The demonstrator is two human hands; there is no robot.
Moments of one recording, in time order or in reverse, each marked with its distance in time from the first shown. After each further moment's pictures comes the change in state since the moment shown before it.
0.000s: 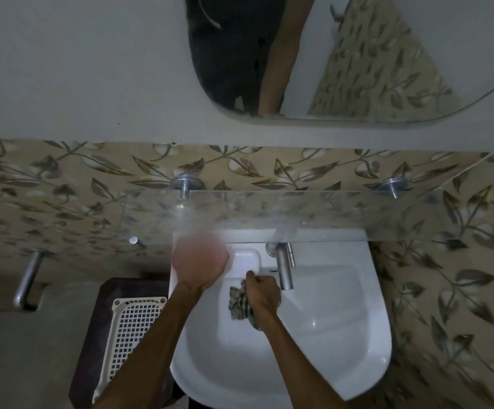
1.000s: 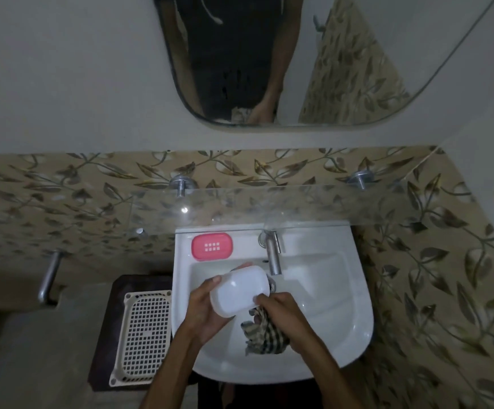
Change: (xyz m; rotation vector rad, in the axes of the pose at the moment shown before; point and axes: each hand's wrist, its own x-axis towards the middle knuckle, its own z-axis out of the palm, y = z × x) left_hand -0.104 0.079 -0.106 -2.134 -0.688 -0.642; right_hand -0.083 0.032 -0.119 0.122 -0.473 -0.148
